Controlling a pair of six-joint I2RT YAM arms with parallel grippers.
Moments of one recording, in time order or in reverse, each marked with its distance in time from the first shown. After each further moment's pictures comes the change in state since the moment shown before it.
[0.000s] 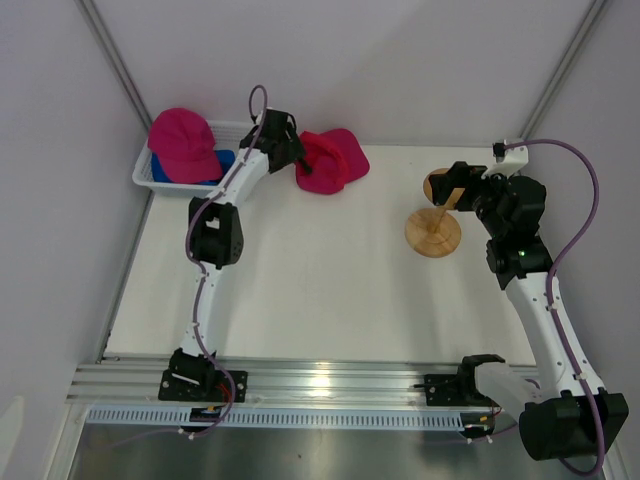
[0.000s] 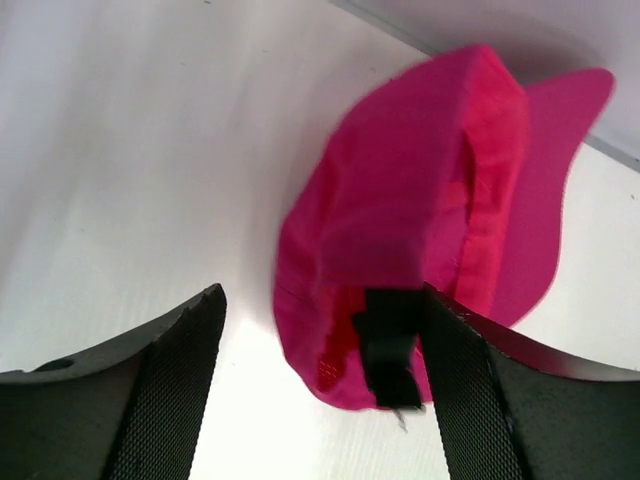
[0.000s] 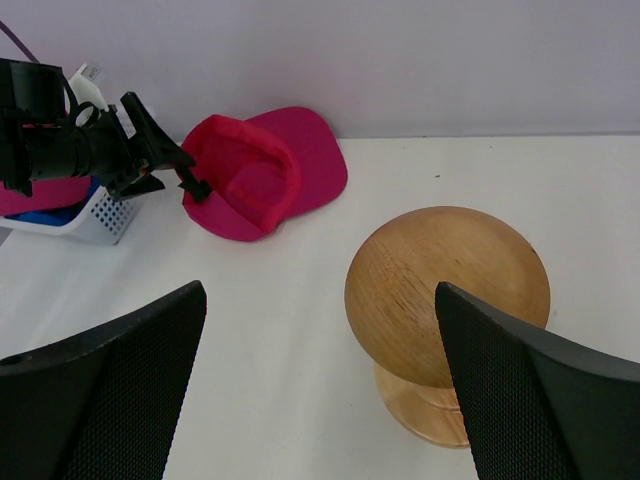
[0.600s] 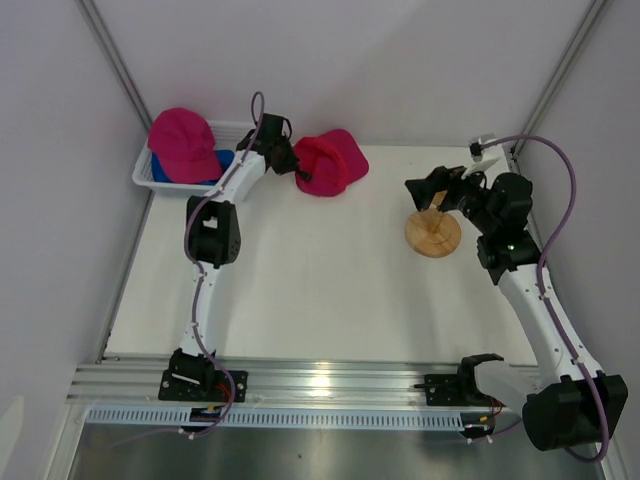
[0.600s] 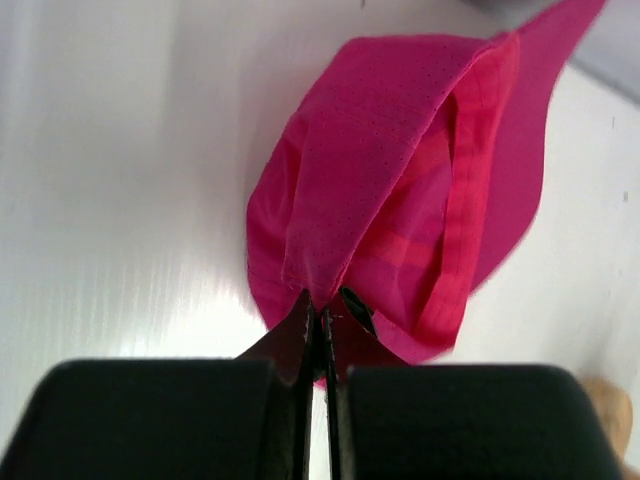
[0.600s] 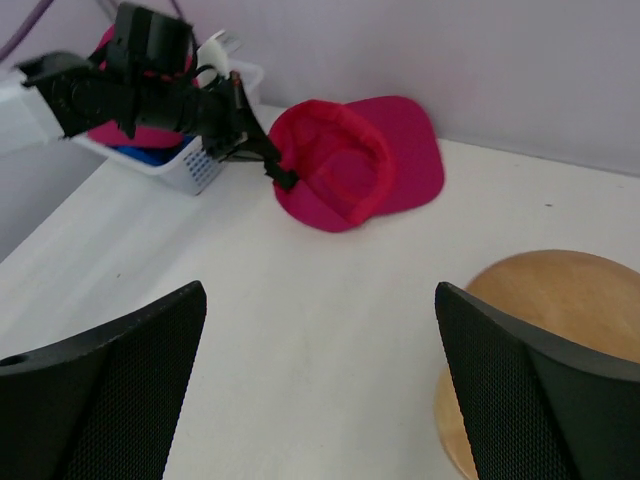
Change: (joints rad) left arm 0.039 0.027 -0.019 0.013 0.190 -0.005; right arm 0.047 0.047 -0.011 0.095 -0.185 -0.020
